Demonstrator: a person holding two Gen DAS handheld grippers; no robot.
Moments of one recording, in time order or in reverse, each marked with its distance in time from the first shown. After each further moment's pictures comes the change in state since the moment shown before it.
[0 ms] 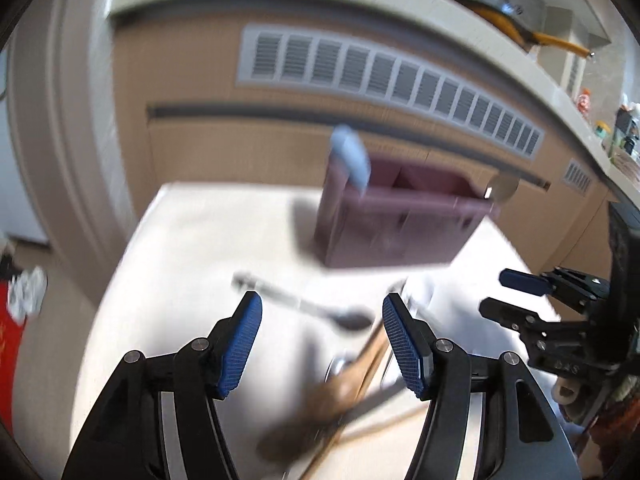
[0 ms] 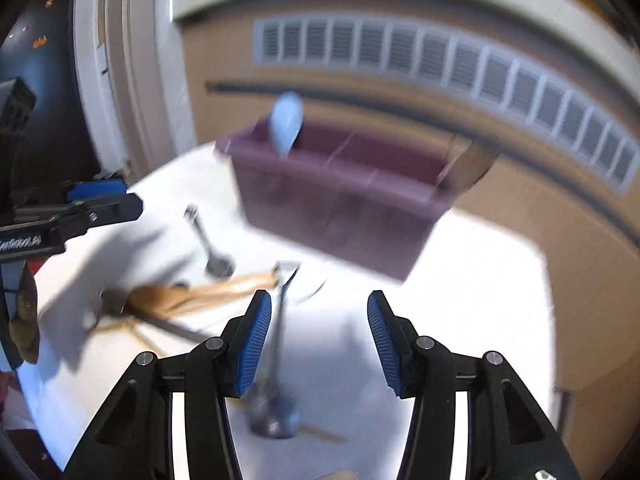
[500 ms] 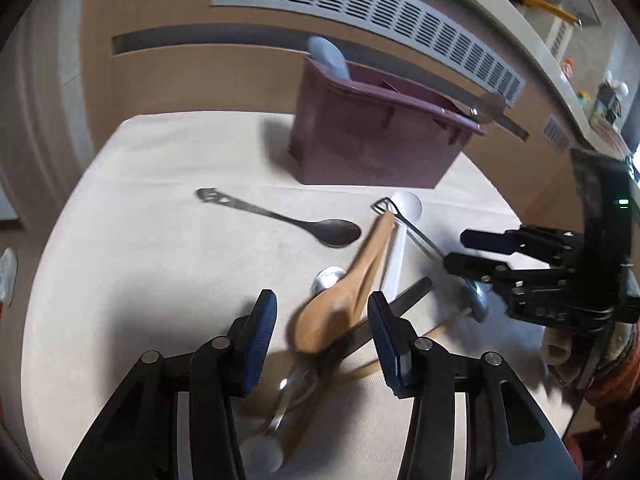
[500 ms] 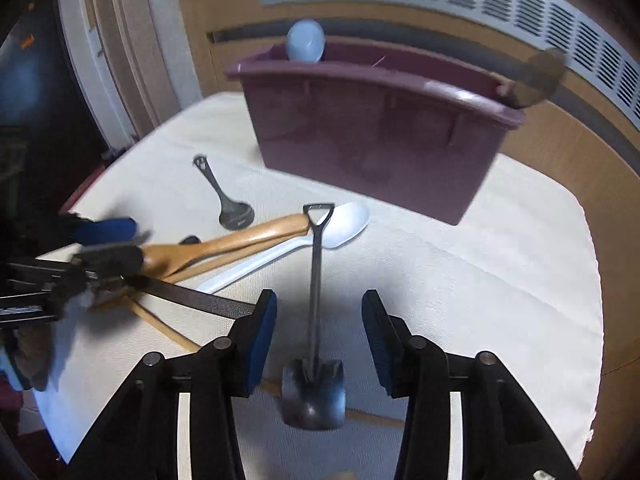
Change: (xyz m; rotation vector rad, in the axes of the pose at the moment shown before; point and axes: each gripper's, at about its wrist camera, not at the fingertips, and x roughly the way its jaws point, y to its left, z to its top) left arm 0.033 -0.010 -0.029 0.057 0.167 -0.138; right arm 0.027 0.004 -0.013 0.054 0.100 0.053
